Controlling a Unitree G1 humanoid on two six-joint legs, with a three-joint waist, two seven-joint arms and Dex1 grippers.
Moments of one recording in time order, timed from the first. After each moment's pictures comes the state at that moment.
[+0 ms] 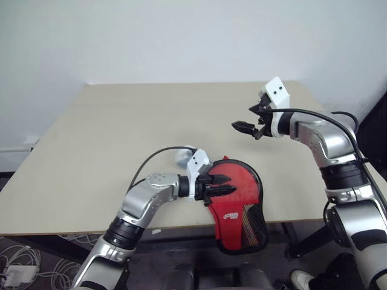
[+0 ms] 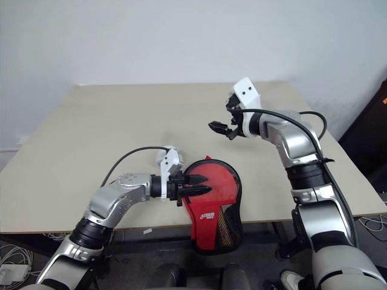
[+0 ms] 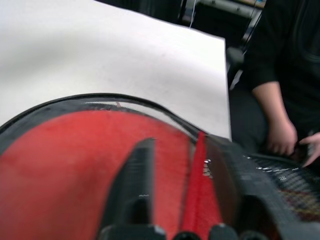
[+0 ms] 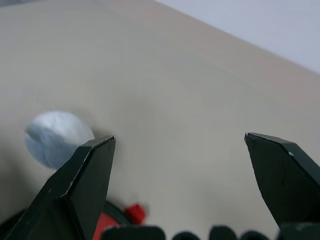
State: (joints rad) left arm -0.42 0.36 -0.35 -0.06 -0.40 0.58 -0.85; right arm -0.98 -0.45 0.20 0.31 0.26 0.71 0.73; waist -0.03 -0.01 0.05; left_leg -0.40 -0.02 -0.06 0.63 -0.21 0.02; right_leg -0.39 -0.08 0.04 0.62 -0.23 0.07
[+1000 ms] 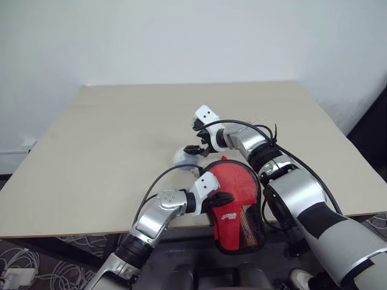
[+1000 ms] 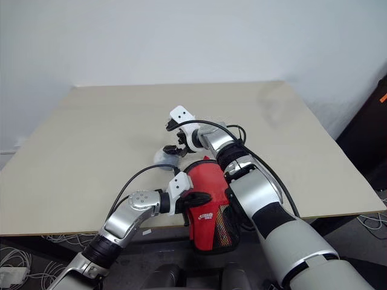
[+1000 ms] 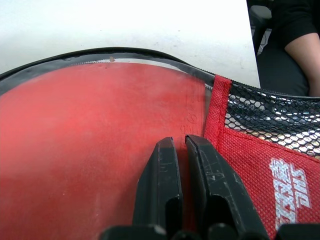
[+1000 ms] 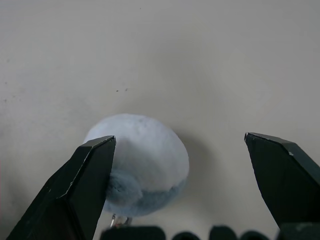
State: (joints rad) left arm -0.29 0.31 -0.42 0.02 -0.18 0.34 -0.83; right arm -1.29 0.02 0.22 1.24 0.01 0.33 0.77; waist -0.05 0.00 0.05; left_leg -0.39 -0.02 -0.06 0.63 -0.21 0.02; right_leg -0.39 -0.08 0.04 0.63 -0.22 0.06
